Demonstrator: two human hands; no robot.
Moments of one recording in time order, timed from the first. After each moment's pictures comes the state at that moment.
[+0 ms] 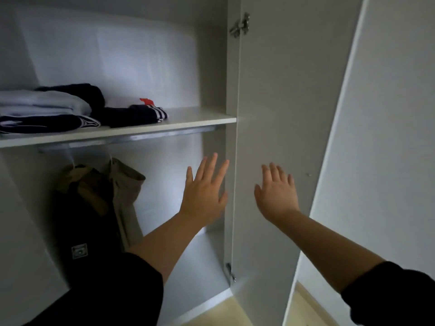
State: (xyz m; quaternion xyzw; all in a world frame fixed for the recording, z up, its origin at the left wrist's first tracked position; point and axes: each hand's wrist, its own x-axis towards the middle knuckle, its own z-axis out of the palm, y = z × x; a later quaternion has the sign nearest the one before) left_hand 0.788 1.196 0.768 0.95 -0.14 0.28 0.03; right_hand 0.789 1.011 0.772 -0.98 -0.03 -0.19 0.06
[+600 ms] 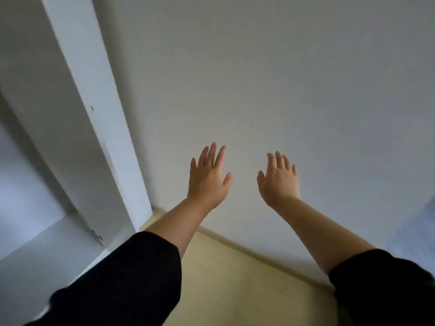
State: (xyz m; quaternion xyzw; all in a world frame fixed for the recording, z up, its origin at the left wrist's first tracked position) left_hand 0.539 0.727 0.685 0.89 -0.40 0.13 0.20; right_hand 0.434 0.587 0.690 -0.93 0.31 -0.16 0.02
